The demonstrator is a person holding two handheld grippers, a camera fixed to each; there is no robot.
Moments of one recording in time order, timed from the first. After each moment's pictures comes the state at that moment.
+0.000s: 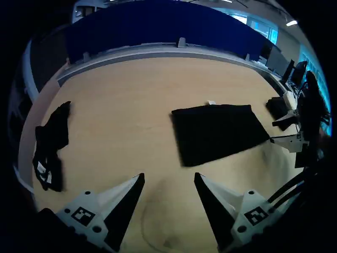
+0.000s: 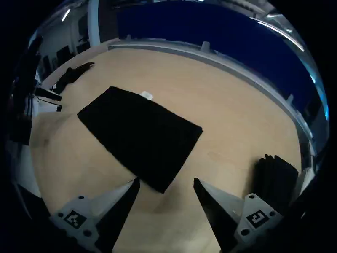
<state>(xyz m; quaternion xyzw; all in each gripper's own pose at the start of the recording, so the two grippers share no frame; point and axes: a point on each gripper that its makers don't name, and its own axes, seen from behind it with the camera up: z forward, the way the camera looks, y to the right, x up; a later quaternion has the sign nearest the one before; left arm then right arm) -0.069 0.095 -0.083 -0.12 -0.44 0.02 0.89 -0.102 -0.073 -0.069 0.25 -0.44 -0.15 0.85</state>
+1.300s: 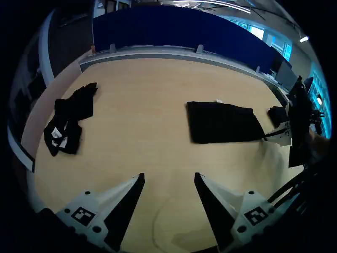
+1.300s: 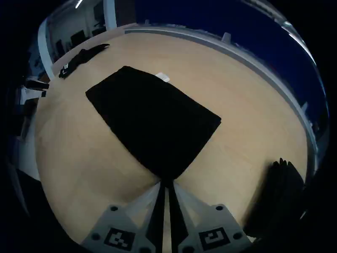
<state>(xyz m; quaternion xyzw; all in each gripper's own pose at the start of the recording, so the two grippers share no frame) -0.046 0.062 -0.155 -0.06 -0.44 -0.03 0.90 -0.122 -0.081 -0.073 0.30 -0.47 -0.18 0.81</state>
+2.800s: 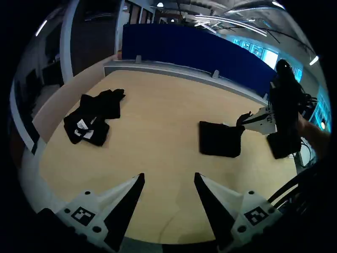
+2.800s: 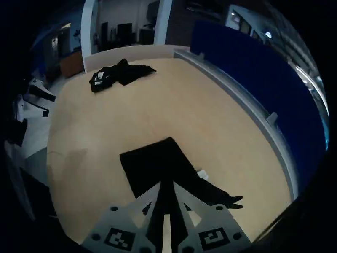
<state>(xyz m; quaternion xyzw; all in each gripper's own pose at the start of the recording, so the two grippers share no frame) 0.012 0.019 -0.190 0.01 -0.38 -0.09 0.92 -0.027 -0.263 -0.023 0.45 -0.35 -0.28 0.77</state>
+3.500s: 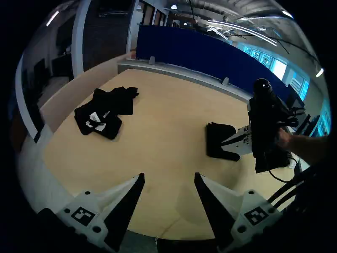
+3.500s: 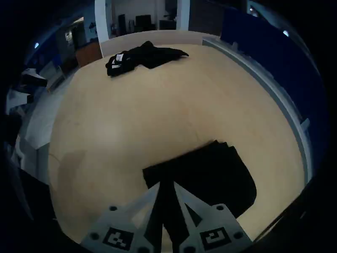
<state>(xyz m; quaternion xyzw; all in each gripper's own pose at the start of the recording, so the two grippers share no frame) 0.016 0.001 -0.213 0.05 -0.37 -0.12 0.92 -0.102 -0.334 -0.052 0.51 -0.39 -0.28 0.72</state>
